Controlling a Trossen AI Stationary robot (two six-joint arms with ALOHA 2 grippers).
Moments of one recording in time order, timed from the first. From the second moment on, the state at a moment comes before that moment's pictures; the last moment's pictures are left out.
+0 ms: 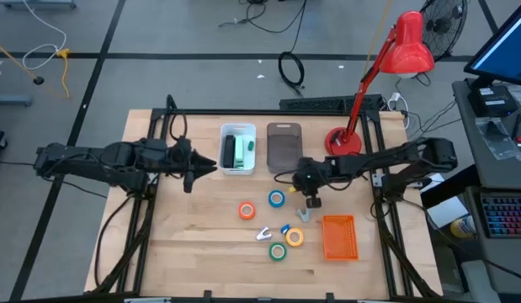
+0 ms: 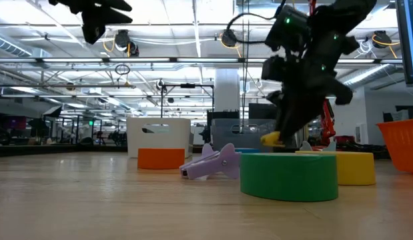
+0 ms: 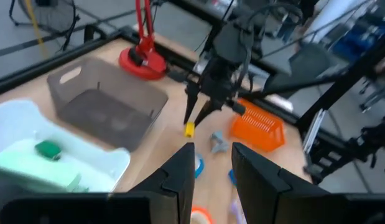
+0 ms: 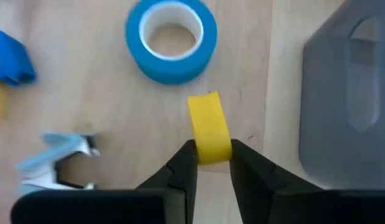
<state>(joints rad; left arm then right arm) -0.02 0.76 0.71 -0.24 -0.10 -0.46 -0.05 1.47 0.75 -0.30 -0.03 -0.18</state>
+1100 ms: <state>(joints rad) -0.07 1.40 0.92 0.25 0.03 -0.35 0.02 1.22 0.80 -0.02 0.02 -0.01</state>
